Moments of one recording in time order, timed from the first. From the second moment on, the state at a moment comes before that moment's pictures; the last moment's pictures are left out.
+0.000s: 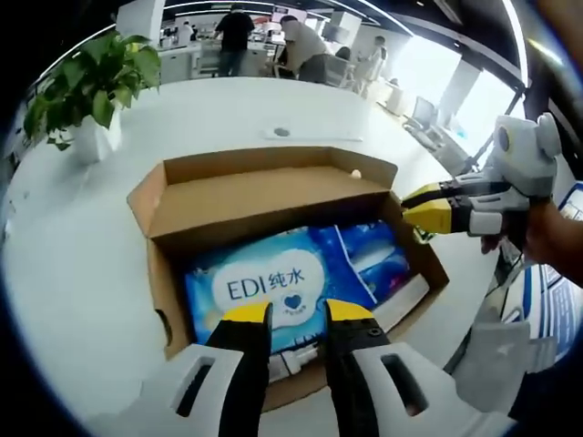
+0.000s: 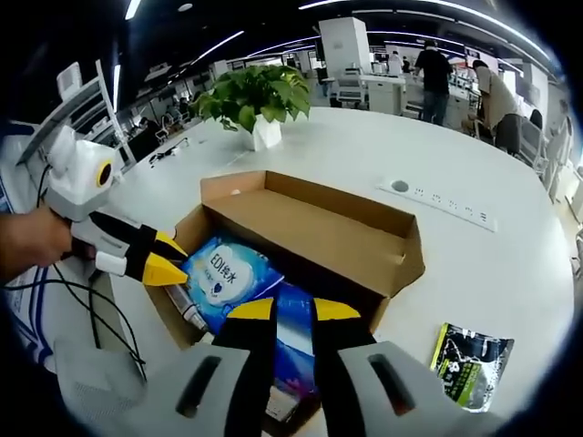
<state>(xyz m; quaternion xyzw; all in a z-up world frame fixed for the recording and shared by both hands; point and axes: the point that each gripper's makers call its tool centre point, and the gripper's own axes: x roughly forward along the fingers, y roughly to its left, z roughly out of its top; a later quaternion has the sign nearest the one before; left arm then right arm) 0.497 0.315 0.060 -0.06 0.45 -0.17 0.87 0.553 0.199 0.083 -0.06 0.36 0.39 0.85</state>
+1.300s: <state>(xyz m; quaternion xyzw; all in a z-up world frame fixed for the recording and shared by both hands) 0.482 0.341 0.023 -0.08 0.48 -0.17 0.86 0.528 0.252 0.018 -0.05 0.43 0.40 0.81</state>
